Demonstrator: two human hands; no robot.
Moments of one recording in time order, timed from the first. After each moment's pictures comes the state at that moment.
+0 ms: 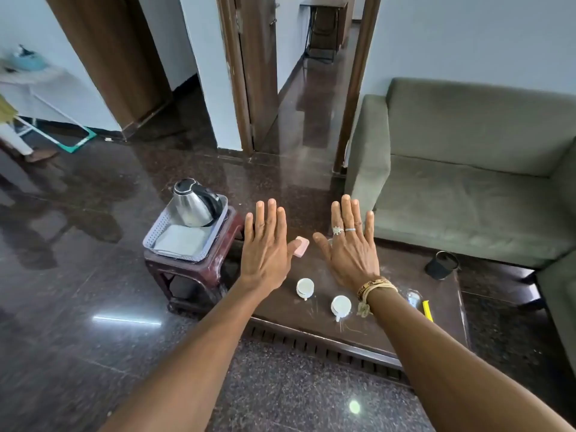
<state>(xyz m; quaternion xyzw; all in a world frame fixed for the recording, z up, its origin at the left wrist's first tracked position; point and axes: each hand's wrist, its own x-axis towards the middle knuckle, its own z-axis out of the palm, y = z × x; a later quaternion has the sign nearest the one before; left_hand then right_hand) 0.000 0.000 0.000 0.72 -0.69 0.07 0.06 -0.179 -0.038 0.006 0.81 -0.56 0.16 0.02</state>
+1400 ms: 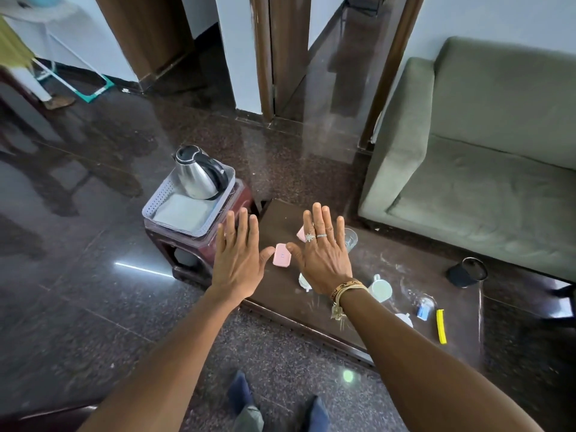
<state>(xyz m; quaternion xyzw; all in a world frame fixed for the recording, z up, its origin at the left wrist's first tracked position) 0.039 -0.019 -0.066 0.78 -0.62 0.00 0.02 -0.136 -0.094 -0.069 0.88 -0.48 0.07 -0.06</state>
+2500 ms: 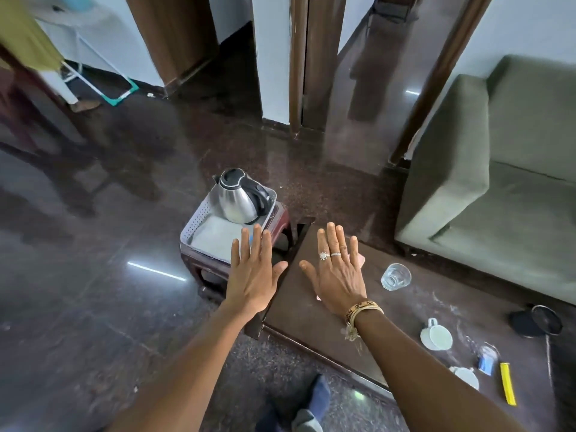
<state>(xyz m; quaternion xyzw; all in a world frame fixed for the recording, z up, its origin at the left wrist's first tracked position) 0.198 -0.070 -0.092 0.79 -0.61 -0.05 0.00 0.019 -0.142 -0.088 0.88 -0.47 0.06 -0.08</state>
